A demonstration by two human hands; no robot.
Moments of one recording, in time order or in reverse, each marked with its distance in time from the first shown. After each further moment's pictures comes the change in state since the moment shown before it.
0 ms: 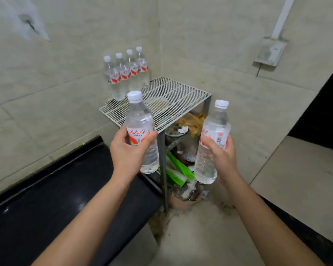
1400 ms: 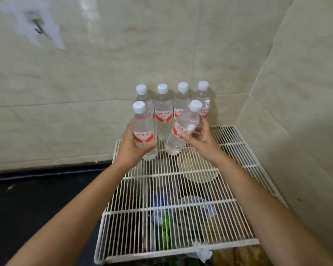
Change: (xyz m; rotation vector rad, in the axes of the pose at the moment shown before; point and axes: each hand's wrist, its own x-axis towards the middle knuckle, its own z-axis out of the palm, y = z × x) left_hand 0.378 -0.149 0.098 0.367 0.320 -0.335; right_hand 0.485 0.068 0.301 -0.320 -1.175 0.008
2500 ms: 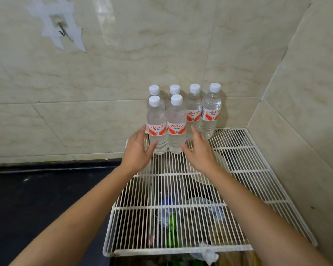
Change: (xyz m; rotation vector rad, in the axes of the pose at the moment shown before) left_hand -0.004 -0.023 -0.005 0.460 0.038 0.110; right_hand 0.002 0.016 0.046 -0.667 0.103 -0.049
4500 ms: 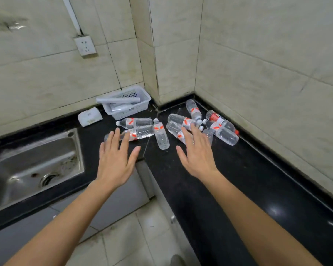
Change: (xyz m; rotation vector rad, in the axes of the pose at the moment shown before) left_hand -0.510 -0.713 -0.657 0.608 0.536 -0.981; right_hand -0.239 -0.835 0.737 0.011 -0.375 -1.207
